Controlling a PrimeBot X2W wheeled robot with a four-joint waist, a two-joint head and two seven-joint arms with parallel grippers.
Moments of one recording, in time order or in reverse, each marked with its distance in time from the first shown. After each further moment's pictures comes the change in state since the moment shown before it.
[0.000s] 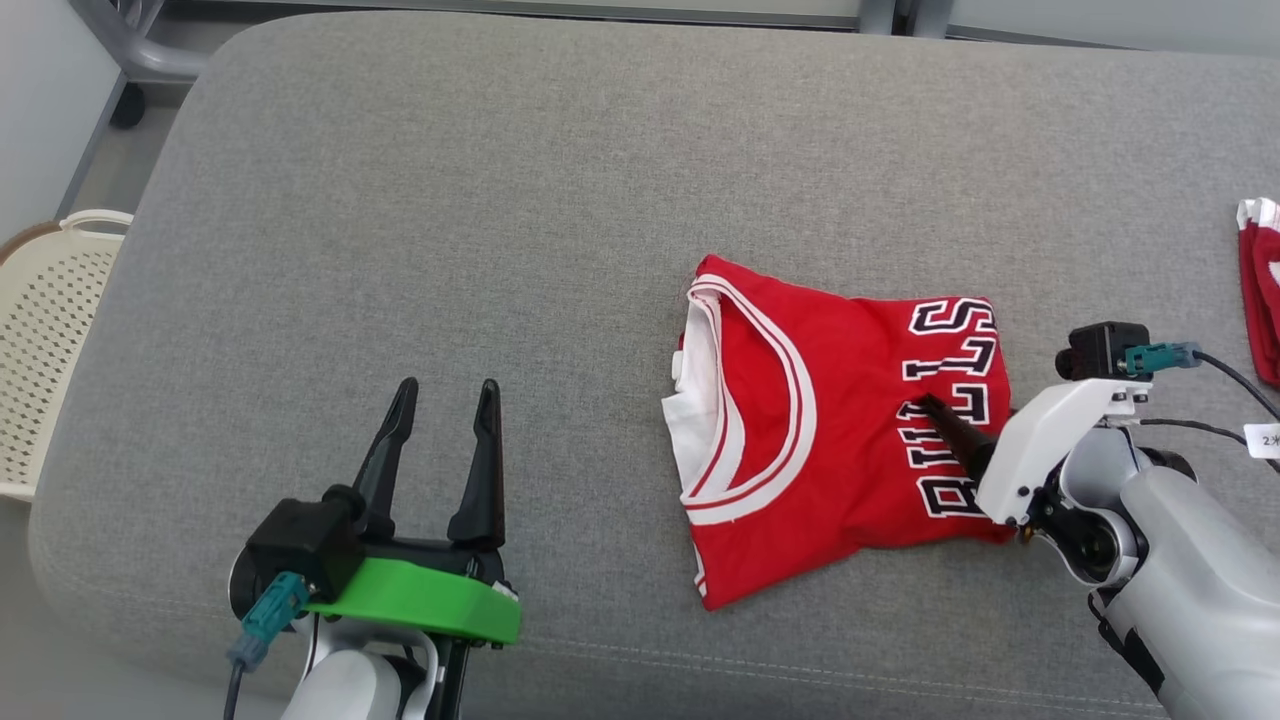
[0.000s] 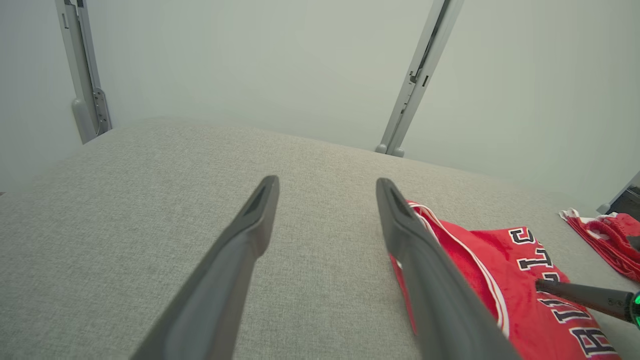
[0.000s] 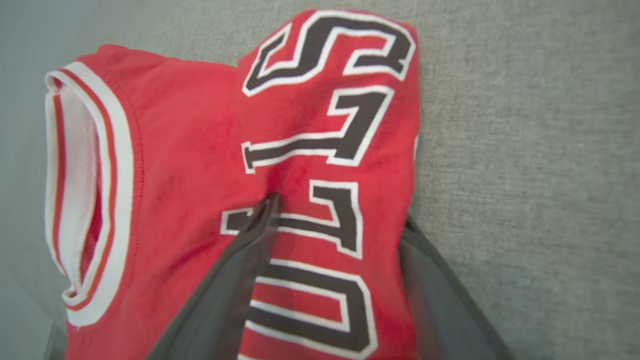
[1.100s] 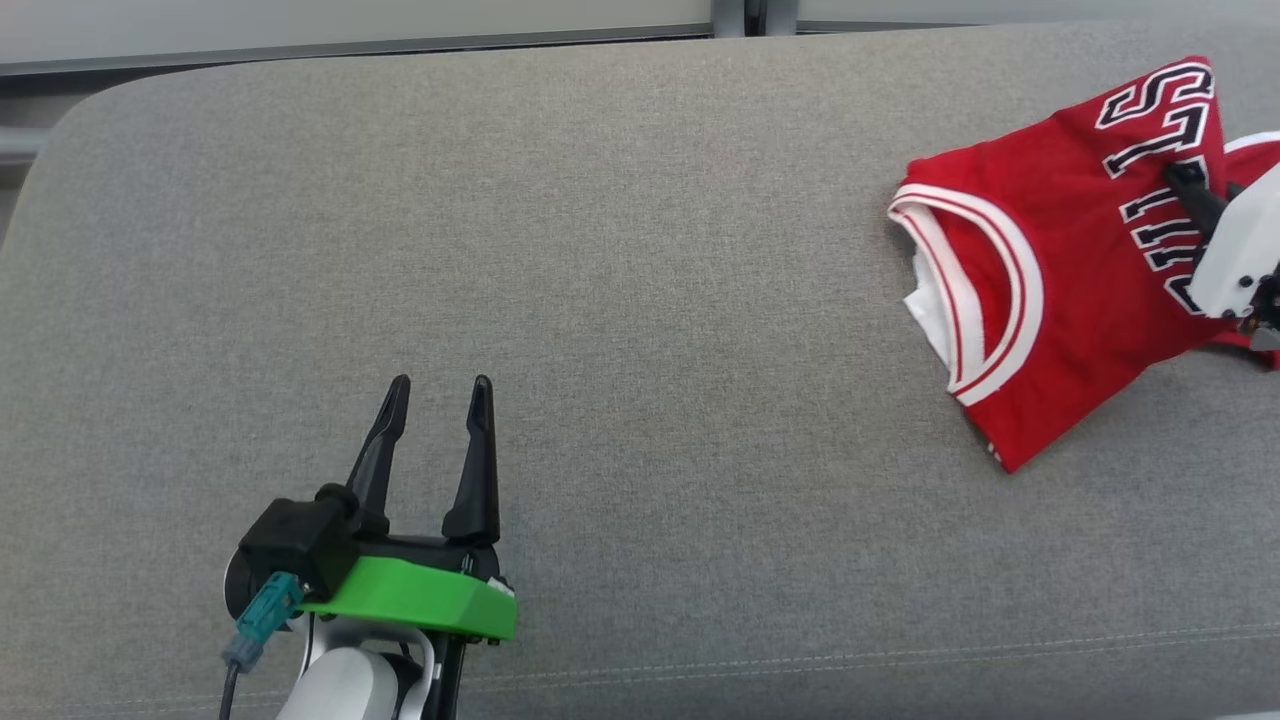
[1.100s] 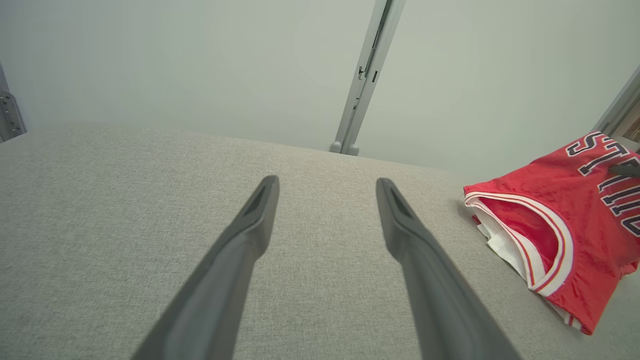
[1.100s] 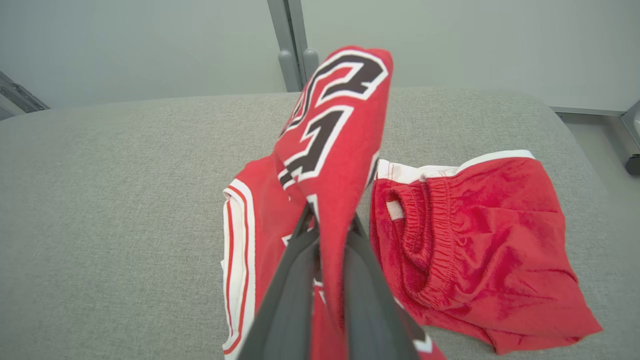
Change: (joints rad) left arm -0.005 0.000 0.002 0.006 -0.007 0.010 -0.014; right arm -0.247 -0.260 -0.060 -0.072 -0.069 0.000 0.102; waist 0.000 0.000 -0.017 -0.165
